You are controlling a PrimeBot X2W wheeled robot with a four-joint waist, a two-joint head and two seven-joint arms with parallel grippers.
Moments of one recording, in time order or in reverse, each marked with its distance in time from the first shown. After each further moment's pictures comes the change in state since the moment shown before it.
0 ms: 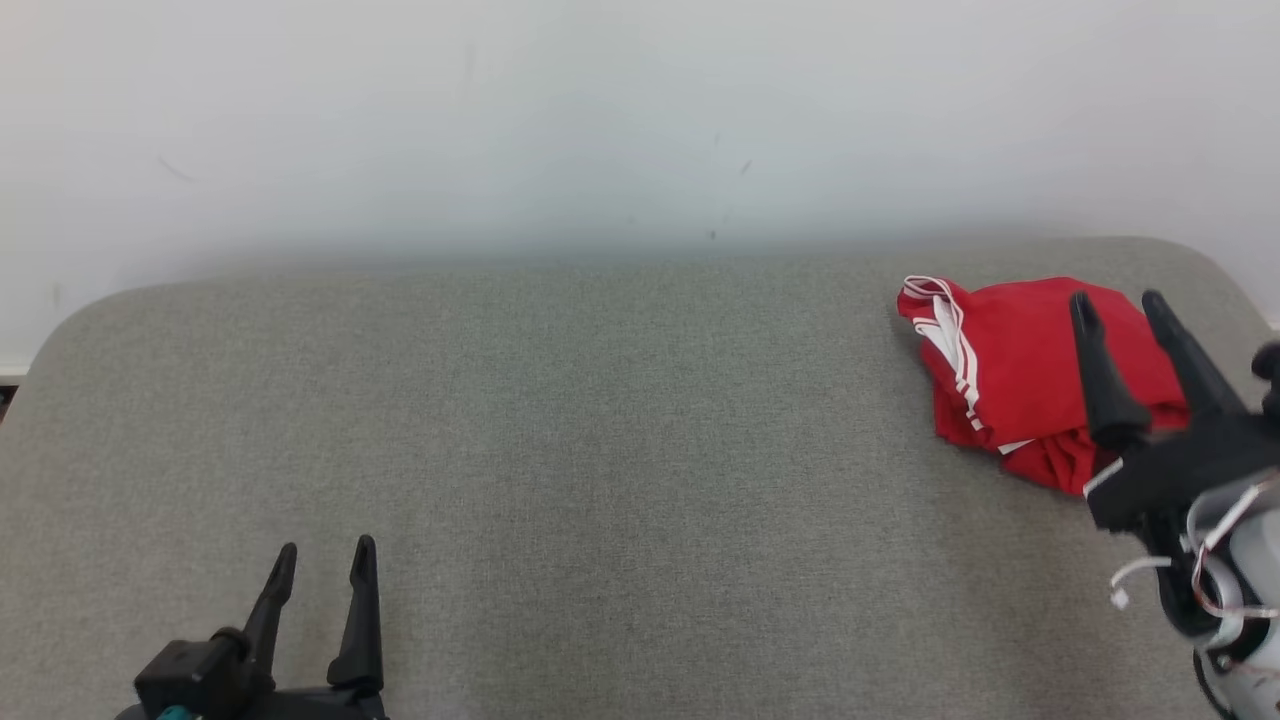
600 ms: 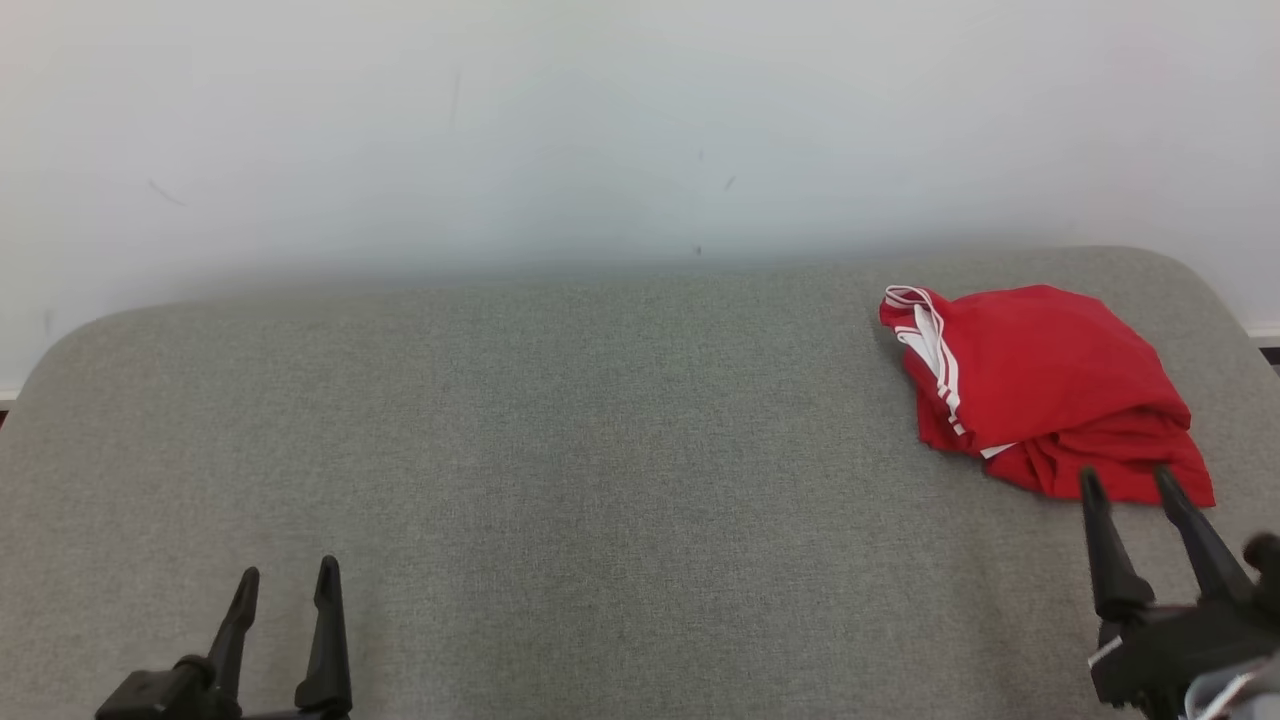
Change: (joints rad) left arm 0.059 0.006 0.051 -0.044 0.007 0.011 0.000; right arm 0.348 0.066 -0.143 -0.104 -0.173 -0.005 -0.064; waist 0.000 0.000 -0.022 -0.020
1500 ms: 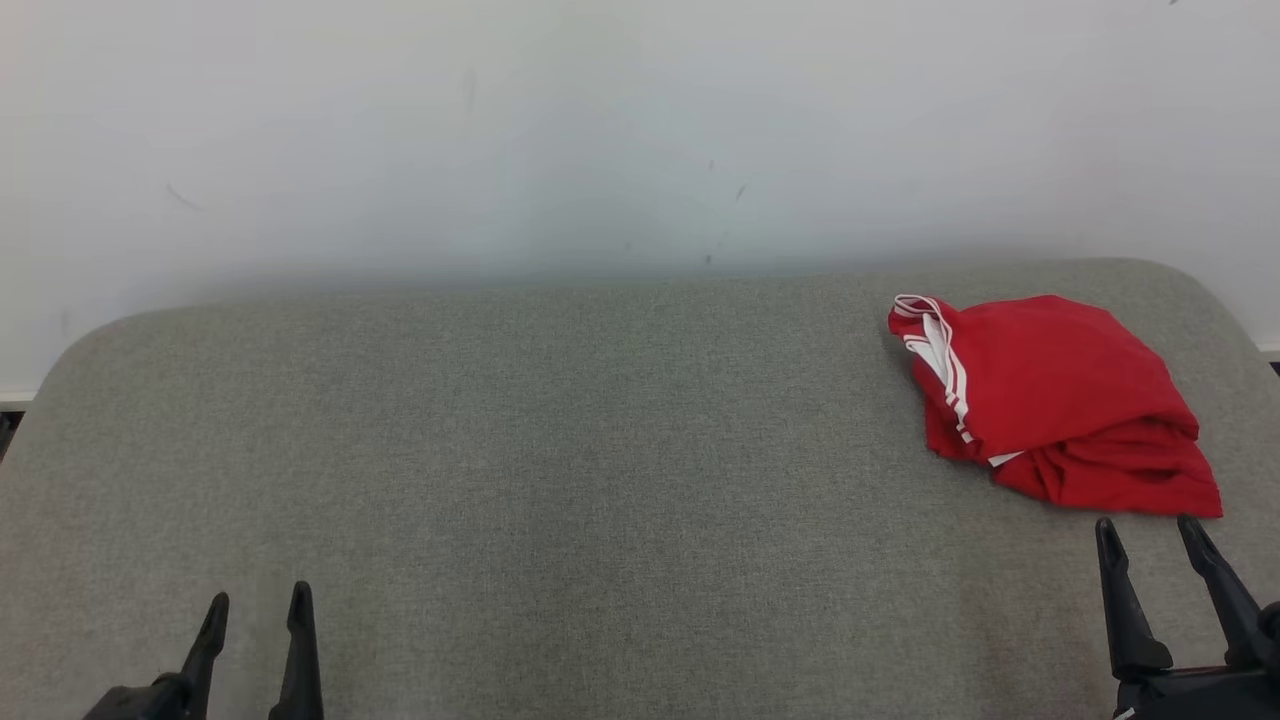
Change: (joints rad) left arm 0.046 0.011 0.059 -0.037 0.066 0.007 0.066; right arm 0.193 0.056 -0.145 -0.130 -0.206 0.000 0.012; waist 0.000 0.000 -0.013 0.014
